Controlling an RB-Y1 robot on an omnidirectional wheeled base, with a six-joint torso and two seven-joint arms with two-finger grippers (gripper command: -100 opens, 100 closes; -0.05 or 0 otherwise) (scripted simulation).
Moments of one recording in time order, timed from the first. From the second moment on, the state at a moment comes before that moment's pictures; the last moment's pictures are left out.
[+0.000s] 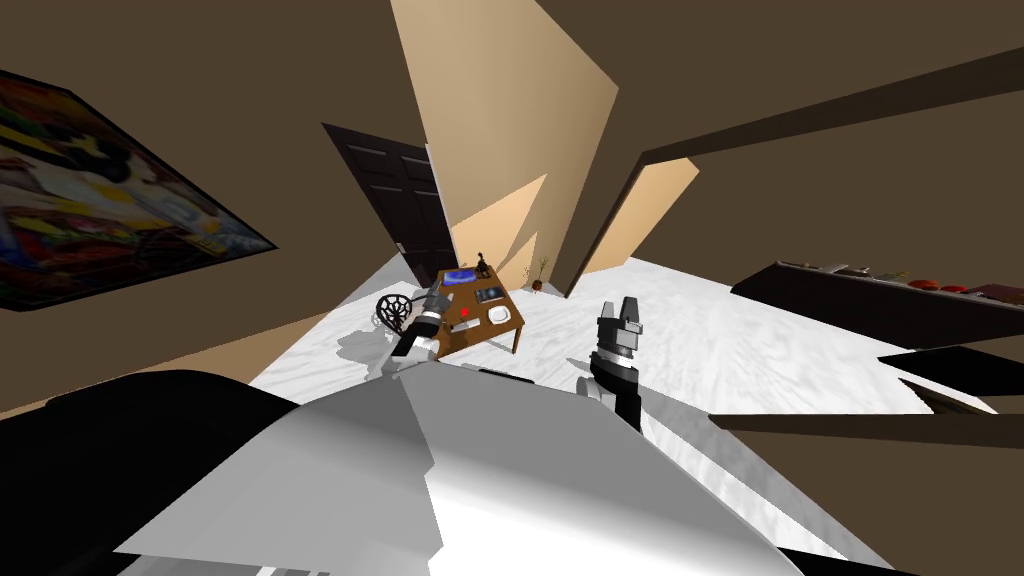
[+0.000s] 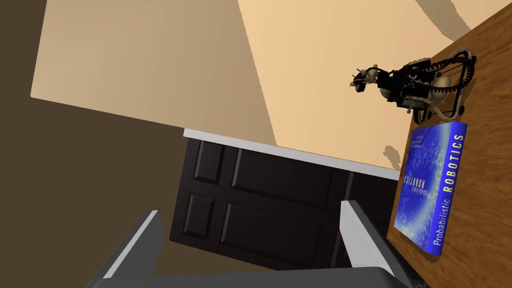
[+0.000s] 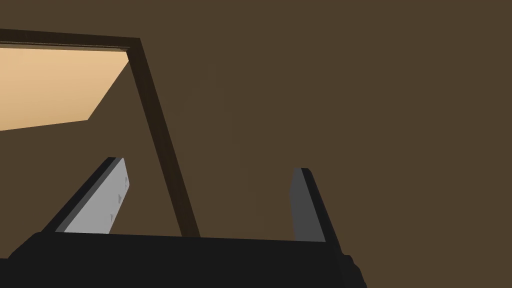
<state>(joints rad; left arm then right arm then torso) 0.41 0.15 0.15 -2.02 0.15 -0.13 0.25 0.53 -0.01 -0.03 -2.24 0.00 -0.55 0.11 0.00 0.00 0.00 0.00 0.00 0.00</state>
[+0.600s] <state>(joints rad) 0.36 0.16 0.23 -1.94 0.21 0.02 0.38 0.53 -0.01 -0.03 -2.24 0.00 -0.55 0.11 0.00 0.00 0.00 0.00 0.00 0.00</state>
